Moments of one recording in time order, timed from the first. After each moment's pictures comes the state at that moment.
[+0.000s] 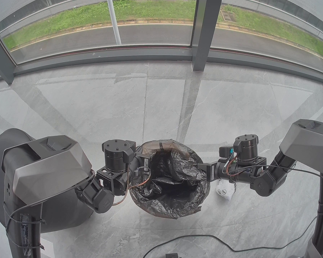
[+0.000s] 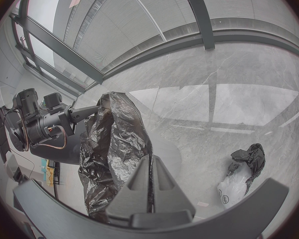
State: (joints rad) left arm -0.53 2.32 -0.95 -1.17 0.27 0.00; right arm 0.40 2.25 -0.86 -0.91 0.28 0.18
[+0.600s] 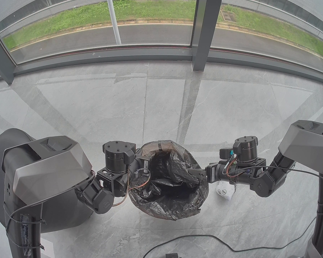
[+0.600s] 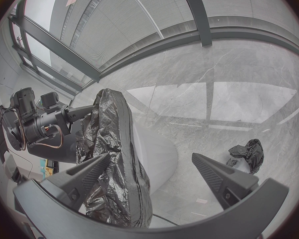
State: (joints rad) left arm -0.53 2.32 -0.95 -1.15 0.27 0.00; right arm 0.40 2.26 -0.86 -0.91 0.27 0.19
